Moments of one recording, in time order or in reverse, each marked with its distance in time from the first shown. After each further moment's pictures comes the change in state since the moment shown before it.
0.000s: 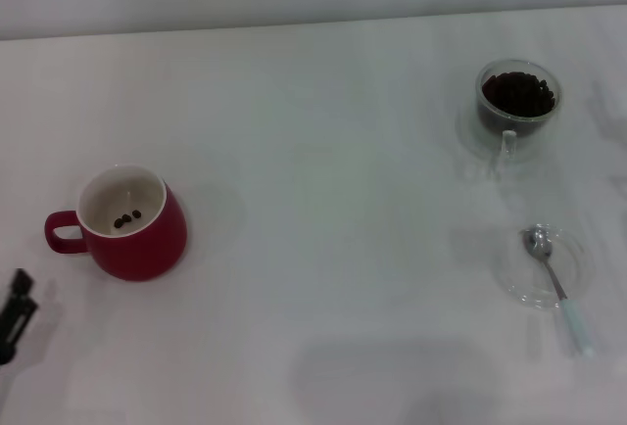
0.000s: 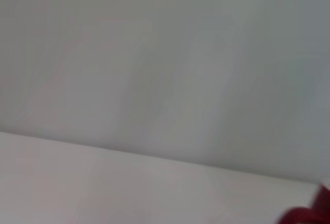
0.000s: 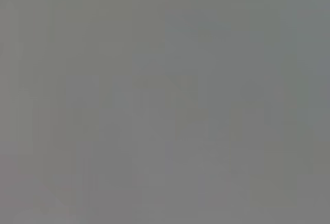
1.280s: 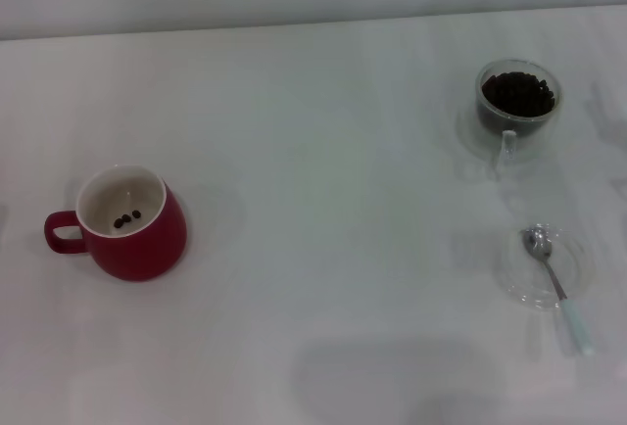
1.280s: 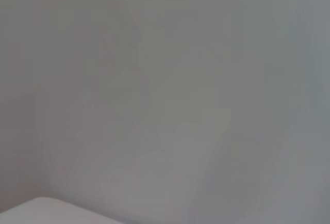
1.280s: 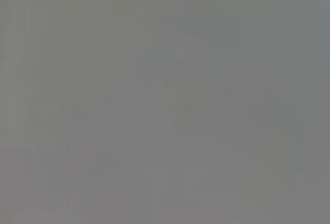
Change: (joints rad) left arm -0.166 -0.006 -0.376 -0.062 -0.059 0.107 -0.001; right arm -0.007 -0.002 0.000 0.002 -0.015 -0.005 -0.001
